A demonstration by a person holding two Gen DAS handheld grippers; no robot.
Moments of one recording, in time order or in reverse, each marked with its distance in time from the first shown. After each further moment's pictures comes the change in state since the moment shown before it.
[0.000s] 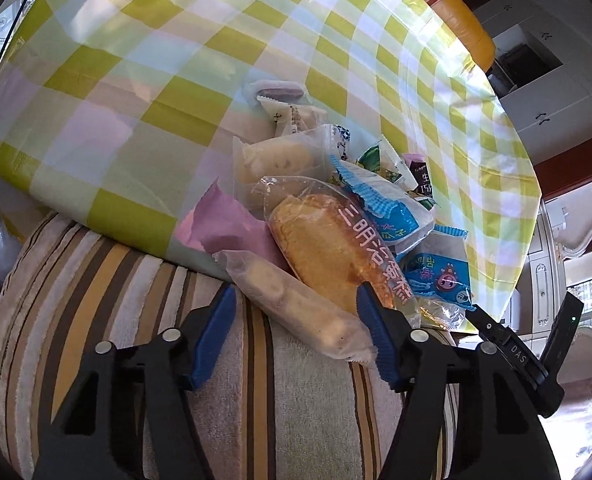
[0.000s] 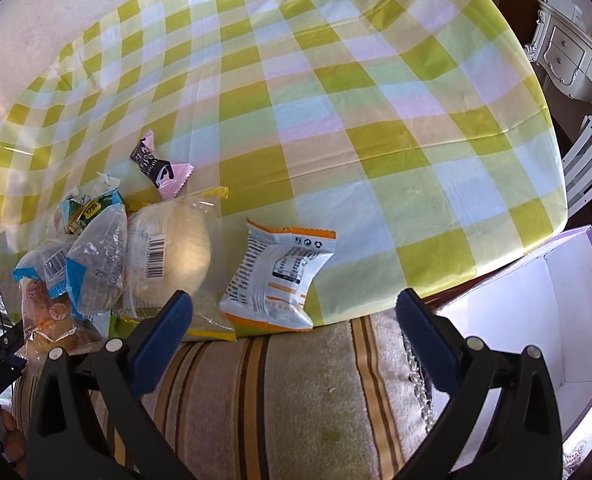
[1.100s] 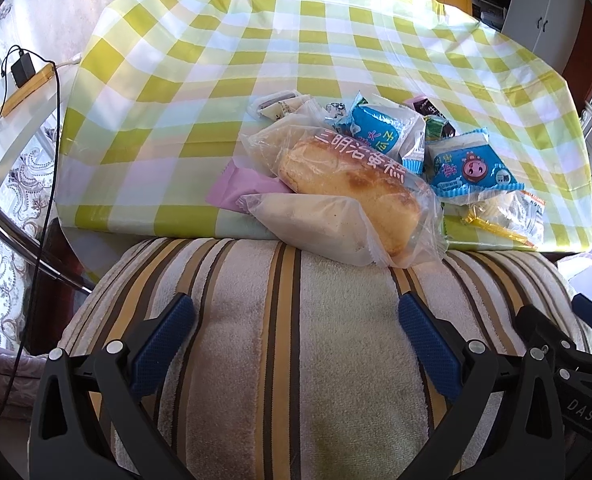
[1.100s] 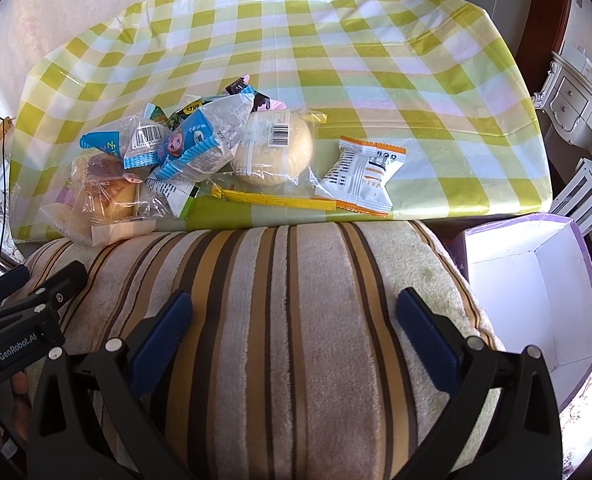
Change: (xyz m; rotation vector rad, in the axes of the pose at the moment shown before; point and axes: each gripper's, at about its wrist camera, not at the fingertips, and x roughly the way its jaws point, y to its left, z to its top) left arm -0.015 -0.042 -0.078 0.360 -0.173 0.391; right arm -0.045 0.066 -0.099 -0.171 -0.089 -0.027
